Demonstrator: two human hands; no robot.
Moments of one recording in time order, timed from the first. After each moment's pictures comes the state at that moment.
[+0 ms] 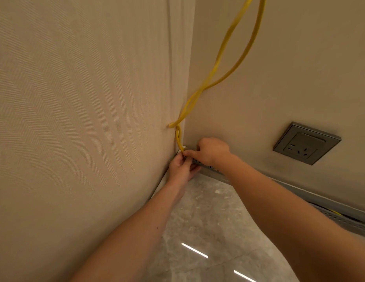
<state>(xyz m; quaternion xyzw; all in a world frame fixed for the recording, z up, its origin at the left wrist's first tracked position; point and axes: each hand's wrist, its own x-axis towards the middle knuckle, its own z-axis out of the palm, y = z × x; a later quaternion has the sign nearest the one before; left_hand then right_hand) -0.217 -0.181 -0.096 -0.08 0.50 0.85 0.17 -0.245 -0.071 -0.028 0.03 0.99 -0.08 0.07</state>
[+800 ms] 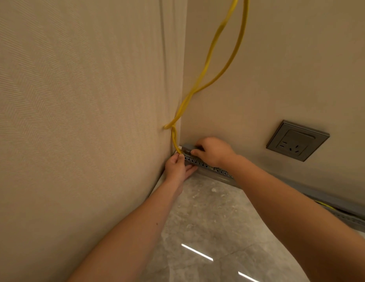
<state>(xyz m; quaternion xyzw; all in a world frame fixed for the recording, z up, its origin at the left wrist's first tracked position) -0.219 -0.178 -0.086 -0.17 0.48 0.84 0.16 -0.231 -0.053 -0.021 -0.05 0.99 -0.12 0.05</state>
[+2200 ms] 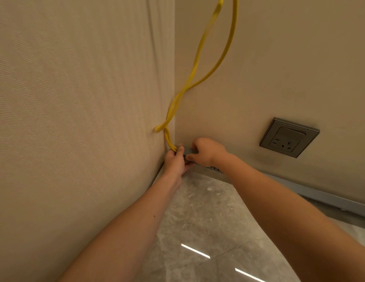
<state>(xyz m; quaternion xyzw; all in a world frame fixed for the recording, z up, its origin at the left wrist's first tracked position) -0.229 -0.165 -0.073 -0.16 0.53 0.82 0.15 -0.226 -0.058 -0.017 0.00 0.99 -0.13 0.08</state>
